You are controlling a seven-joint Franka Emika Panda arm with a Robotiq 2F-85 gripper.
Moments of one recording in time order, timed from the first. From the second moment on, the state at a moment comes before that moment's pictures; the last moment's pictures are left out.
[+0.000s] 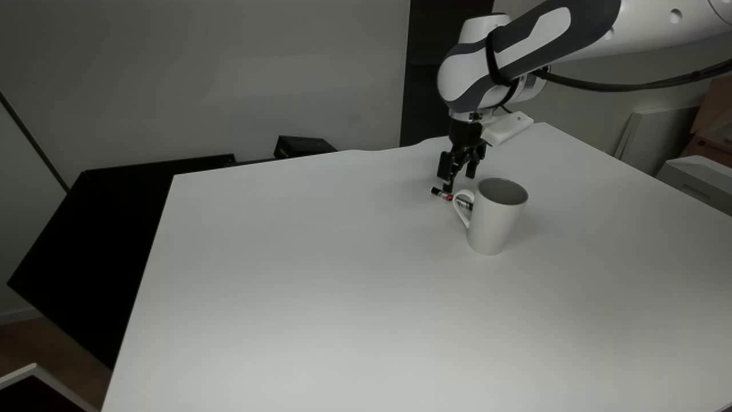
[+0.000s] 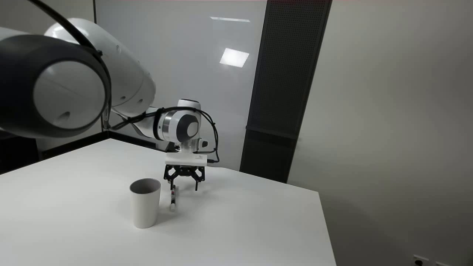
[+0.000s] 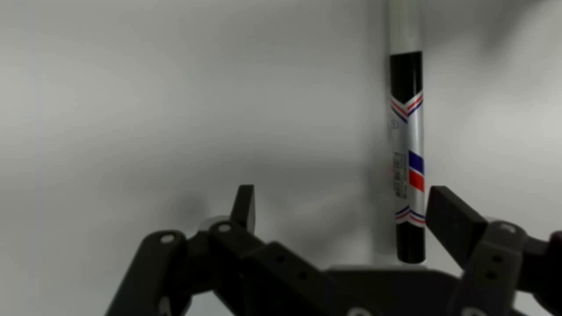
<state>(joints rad) -0.06 1.23 0.02 -0.92 -0.06 2.12 -0.38</state>
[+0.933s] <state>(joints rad) -0.02 1.37 0.04 -0.74 -0.06 2.15 -0.43</state>
